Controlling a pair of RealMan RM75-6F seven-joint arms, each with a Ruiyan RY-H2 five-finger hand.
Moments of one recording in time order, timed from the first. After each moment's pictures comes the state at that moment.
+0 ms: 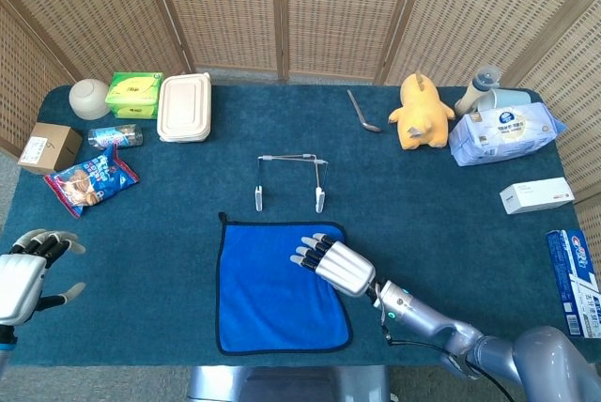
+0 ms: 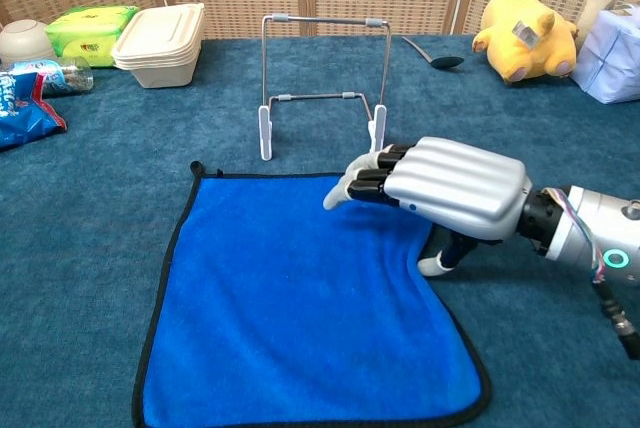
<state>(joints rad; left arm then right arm) -0.10 -1.07 0.01 -1.67 1.58 1.48 0.01 0.73 -1.78 -0.09 -0.99 -1.84 1.22 0.02</state>
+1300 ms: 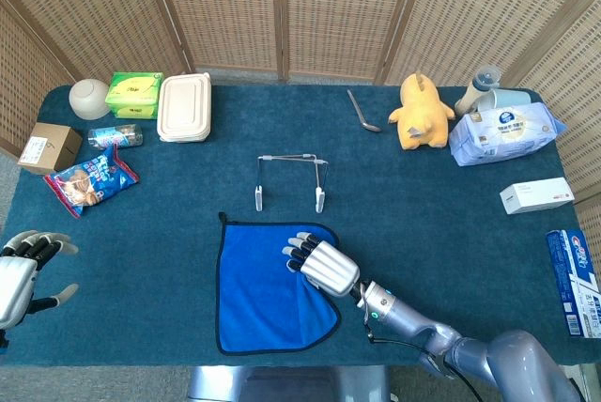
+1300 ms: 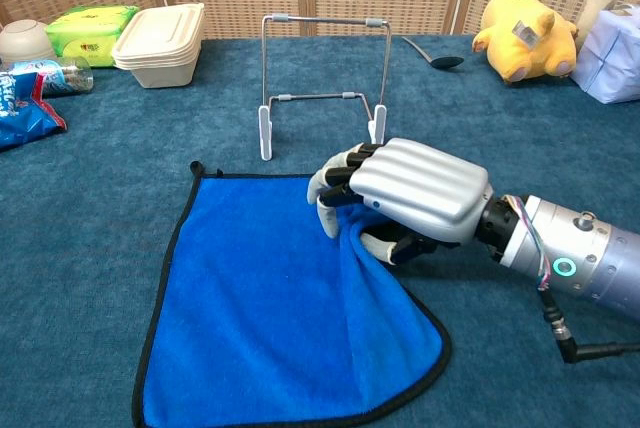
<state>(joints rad) -0.09 -1.06 0.01 -1.65 1.59 1.50 -0.02 0.74 -1.91 -0.07 -0.88 -1.82 1.27 0.08</state>
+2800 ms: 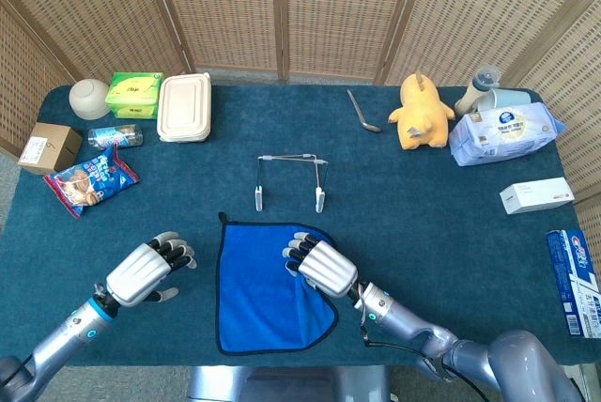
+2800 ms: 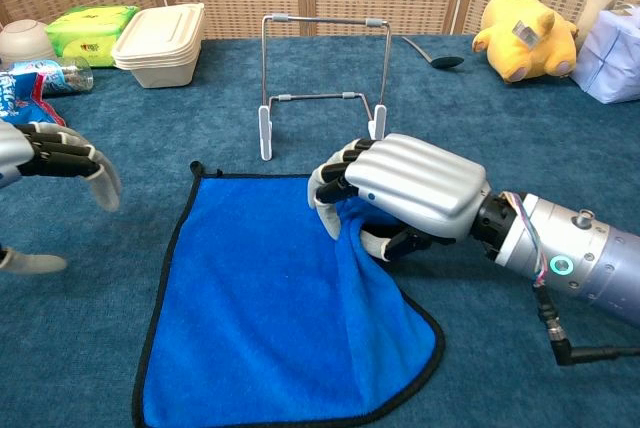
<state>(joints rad) -0.42 -1.46 0.08 -1.16 1.92 1.34 -0.14 0.73 -1.90 -0.06 -0.93 -1.79 1.27 0.09</state>
